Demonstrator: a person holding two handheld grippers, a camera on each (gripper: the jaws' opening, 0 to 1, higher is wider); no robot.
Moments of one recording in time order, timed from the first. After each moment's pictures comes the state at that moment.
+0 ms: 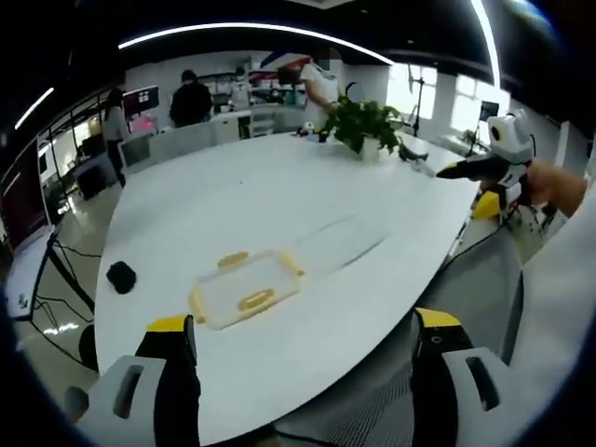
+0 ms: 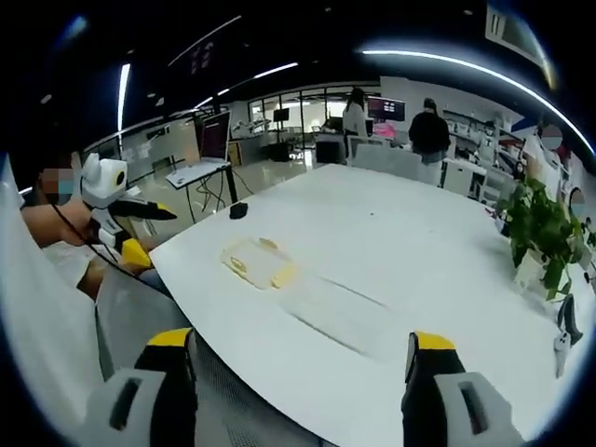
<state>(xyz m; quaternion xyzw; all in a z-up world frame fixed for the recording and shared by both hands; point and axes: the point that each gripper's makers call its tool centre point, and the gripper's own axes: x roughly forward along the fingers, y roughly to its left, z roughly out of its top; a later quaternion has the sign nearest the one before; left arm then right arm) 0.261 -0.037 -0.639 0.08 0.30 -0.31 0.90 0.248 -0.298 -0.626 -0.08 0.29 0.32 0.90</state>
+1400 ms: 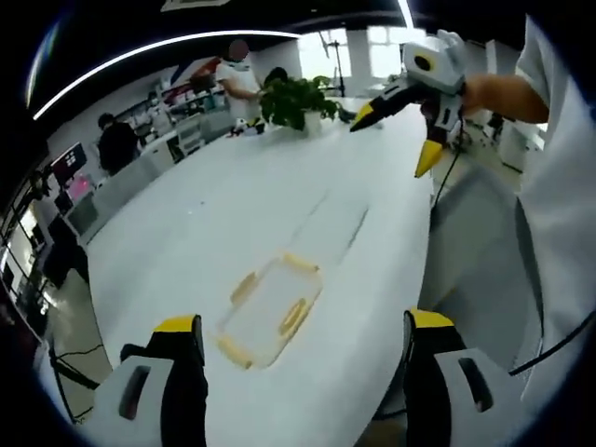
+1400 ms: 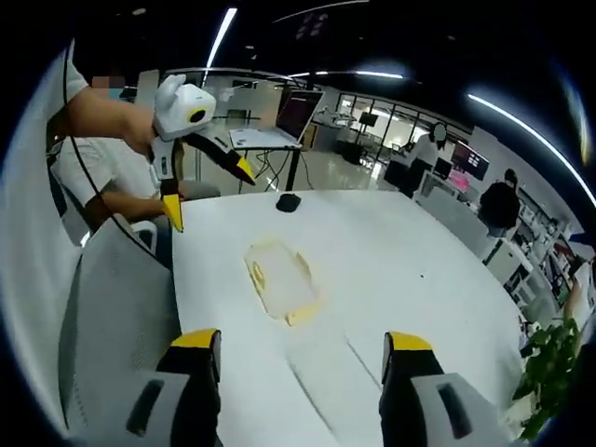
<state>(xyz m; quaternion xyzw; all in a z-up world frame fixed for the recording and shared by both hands) 0.319 -0.018 -0.646 0.24 0.28 -0.45 0.81 0.312 -0.203 -0.630 -0.26 0.25 0.45 0.82</state>
